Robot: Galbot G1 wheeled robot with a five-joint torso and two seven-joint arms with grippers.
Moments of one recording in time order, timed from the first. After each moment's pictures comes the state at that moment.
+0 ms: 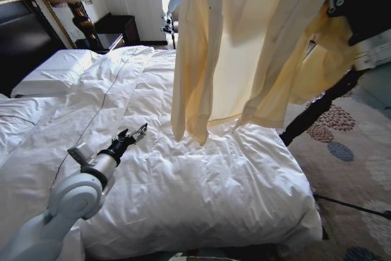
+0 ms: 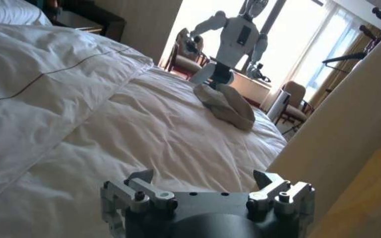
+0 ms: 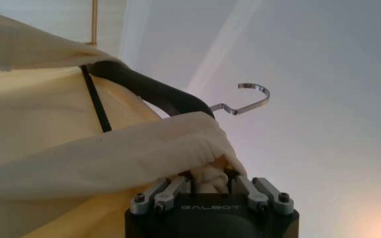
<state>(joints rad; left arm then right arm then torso) 1.41 -0.77 -0.72 -2.43 -1.32 0.26 -0.55 0.17 0.14 -0.26 1.94 0.31 0.12 0.37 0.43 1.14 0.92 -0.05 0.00</state>
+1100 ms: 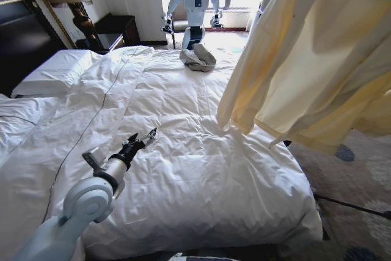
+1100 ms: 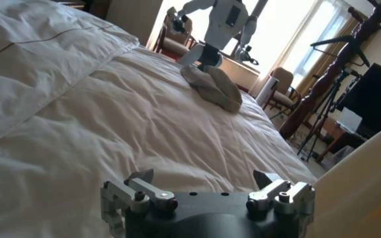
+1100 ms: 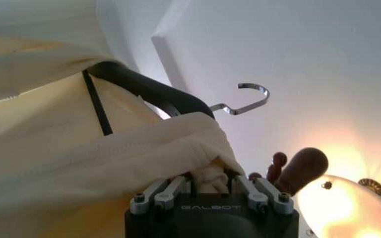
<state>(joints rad) 1.36 -0.80 -0.56 -2.40 -1.25 0.25 -0.53 0.92 -0.38 -1.05 1.97 0.41 0.21 0.29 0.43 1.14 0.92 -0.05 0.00</state>
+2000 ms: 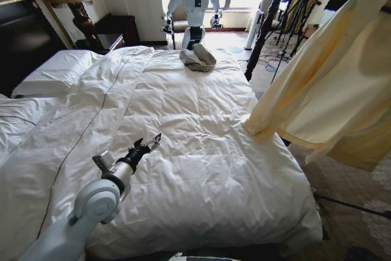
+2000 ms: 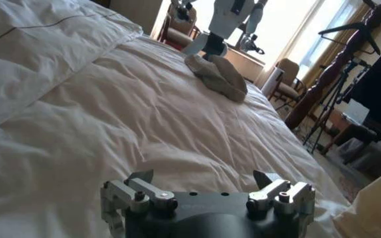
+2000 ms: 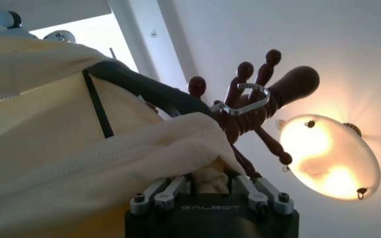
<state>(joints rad) 1.36 -0.82 -0.51 -2.37 -1.22 0.25 -0.53 1.14 -0.31 -1.30 1.63 0.34 0.22 0.25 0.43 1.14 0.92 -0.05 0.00</state>
